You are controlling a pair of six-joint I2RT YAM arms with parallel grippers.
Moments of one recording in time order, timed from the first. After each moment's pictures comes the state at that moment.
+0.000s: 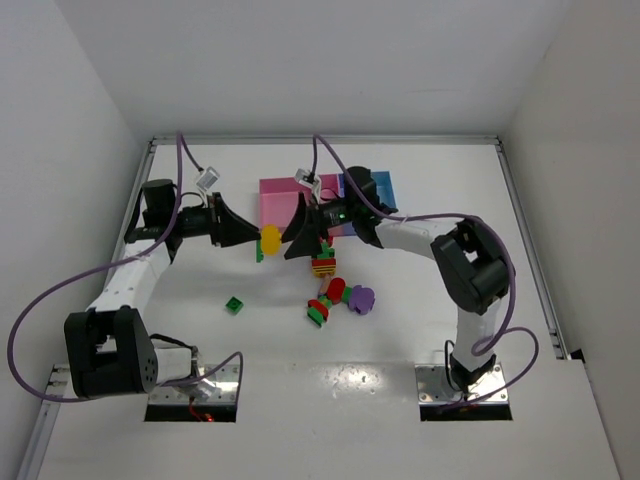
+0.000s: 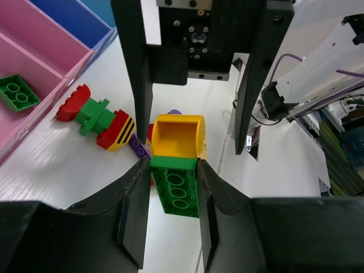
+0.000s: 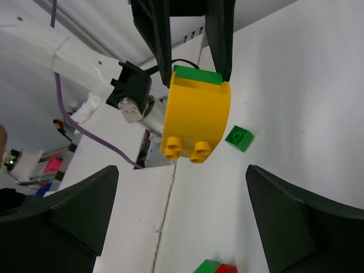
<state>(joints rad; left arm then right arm) 0.11 1.26 0.83 -0.14 1.34 -0.09 0.59 1.91 1.15 0.62 -1.22 0.46</state>
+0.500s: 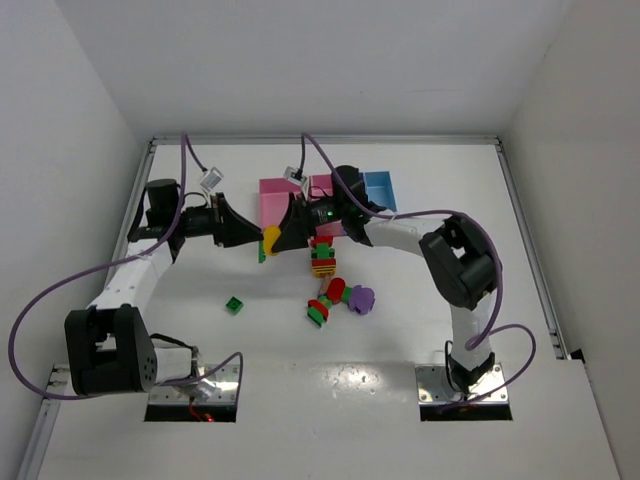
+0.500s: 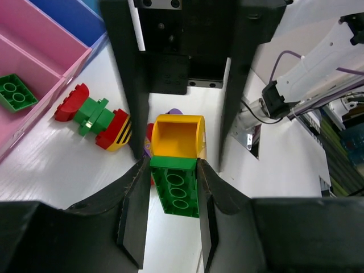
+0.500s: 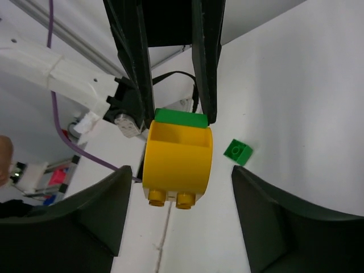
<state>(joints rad) 0.08 1.27 0.83 -0.13 1.33 -0.09 0.64 1.99 1.23 0.65 -1.18 0.54</state>
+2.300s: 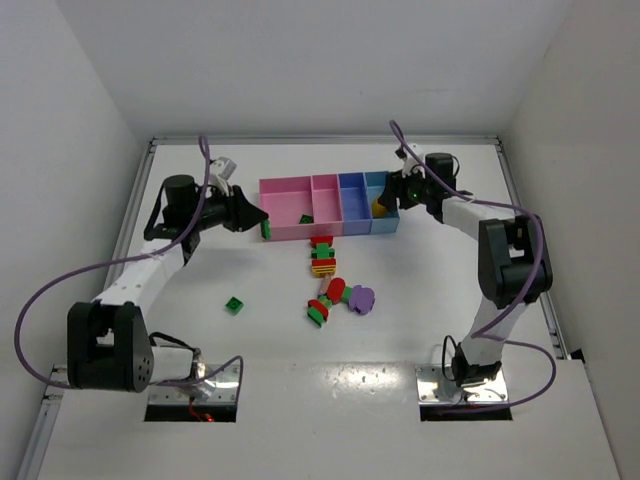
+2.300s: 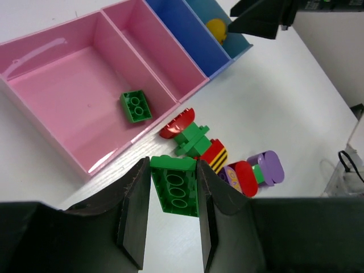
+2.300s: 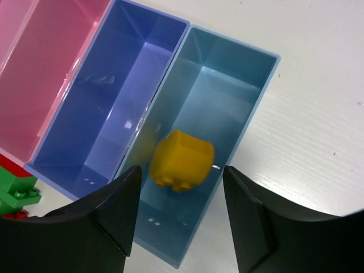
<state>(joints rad) -0.04 1.26 0.80 0.06 0.78 -0.18 0.11 1.85 1.10 0.13 -0.44 -0.11</state>
